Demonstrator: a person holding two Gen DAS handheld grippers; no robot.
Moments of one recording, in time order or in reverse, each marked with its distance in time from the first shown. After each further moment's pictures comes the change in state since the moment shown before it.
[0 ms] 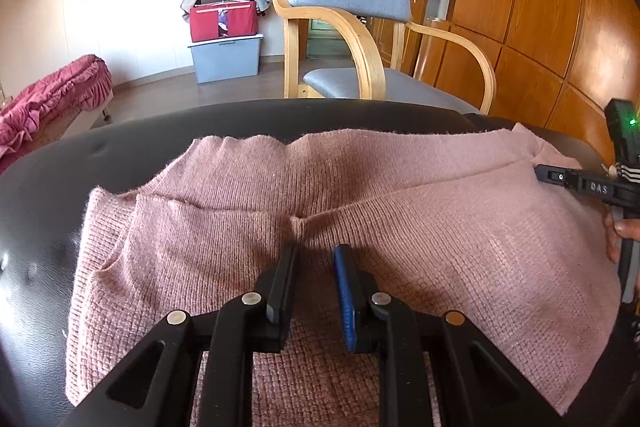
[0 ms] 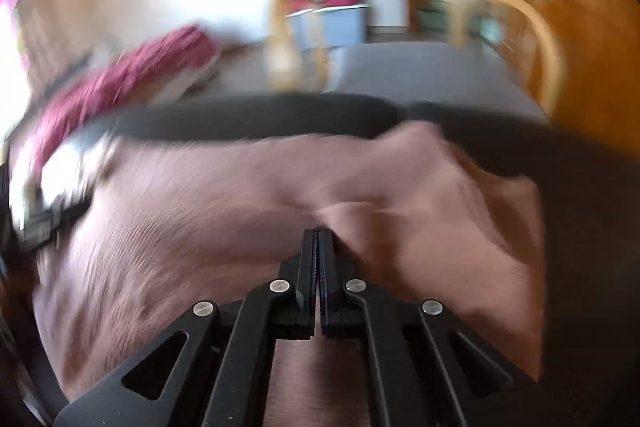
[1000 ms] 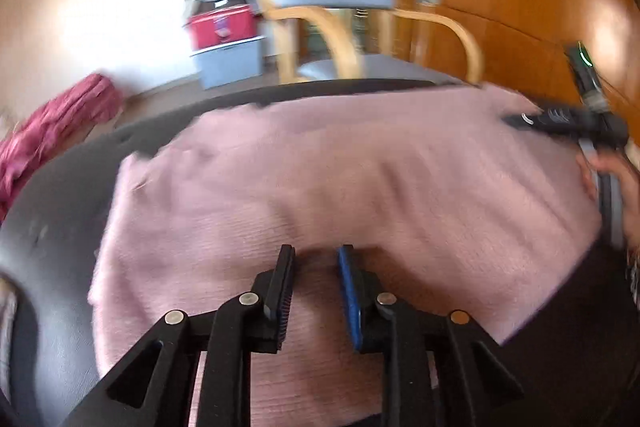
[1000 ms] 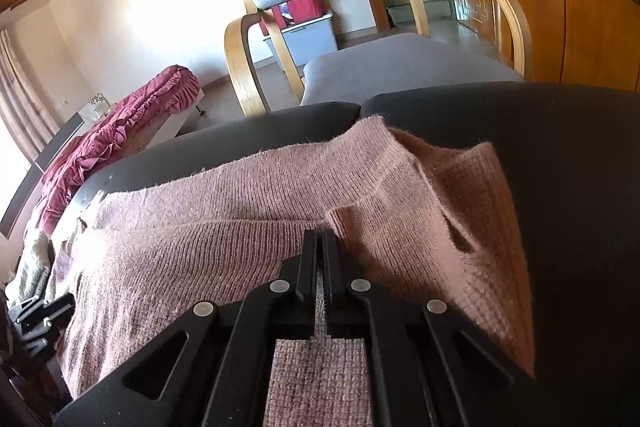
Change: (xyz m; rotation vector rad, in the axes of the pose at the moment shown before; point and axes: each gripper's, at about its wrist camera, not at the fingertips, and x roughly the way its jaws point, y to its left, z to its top) left arm -0.055 -0.021 -0.063 0.008 0.018 0.098; right arm 0.001 -0.024 -0.008 0.125 -0.047 0.039
